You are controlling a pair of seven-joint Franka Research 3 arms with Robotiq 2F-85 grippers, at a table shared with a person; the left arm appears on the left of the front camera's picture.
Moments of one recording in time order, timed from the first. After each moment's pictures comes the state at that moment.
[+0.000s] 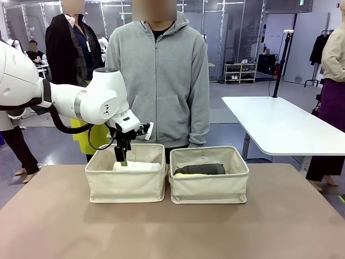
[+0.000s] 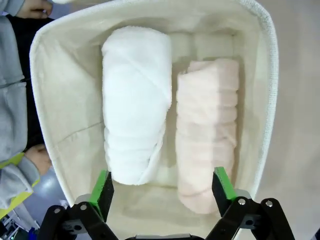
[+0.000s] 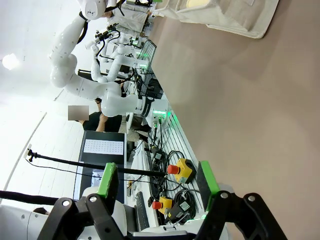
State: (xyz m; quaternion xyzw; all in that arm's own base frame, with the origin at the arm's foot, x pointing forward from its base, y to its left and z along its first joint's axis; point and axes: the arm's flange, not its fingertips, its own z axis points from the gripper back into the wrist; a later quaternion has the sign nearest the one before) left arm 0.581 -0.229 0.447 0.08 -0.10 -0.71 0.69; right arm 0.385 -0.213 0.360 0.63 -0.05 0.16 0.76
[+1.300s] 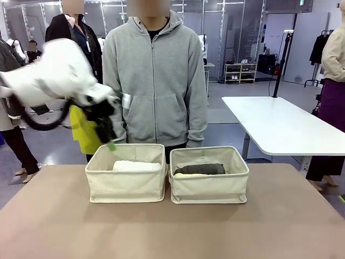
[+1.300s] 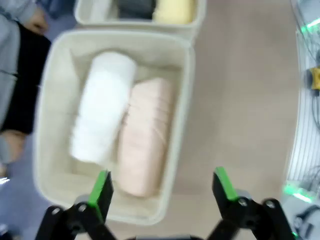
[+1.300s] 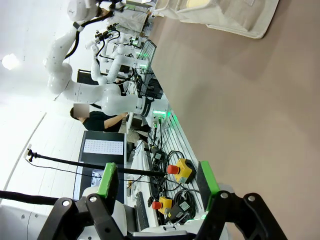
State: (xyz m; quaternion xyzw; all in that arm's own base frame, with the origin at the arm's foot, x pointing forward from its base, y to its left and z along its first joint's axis) left arm 0.535 -0.137 0.533 -0.13 -0.16 -0.63 0.75; right arm 0.385 -0.213 0.361 0.63 -0.05 0.16 0.76
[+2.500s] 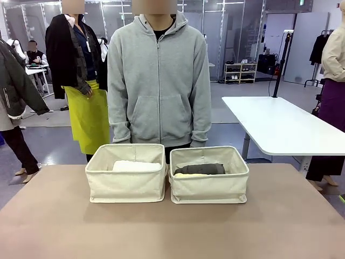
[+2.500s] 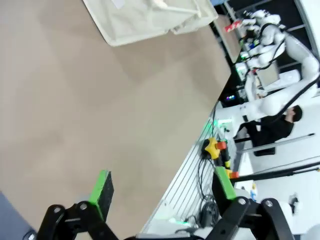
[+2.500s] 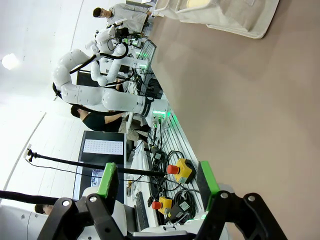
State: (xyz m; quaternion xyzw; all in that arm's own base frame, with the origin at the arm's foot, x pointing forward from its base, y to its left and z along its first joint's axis) left arm 0.347 0.243 0.366 -0.48 -0.17 -0.19 0.84; right arm 0.385 -0.213 0.361 0.63 -0.05 0.16 0.76
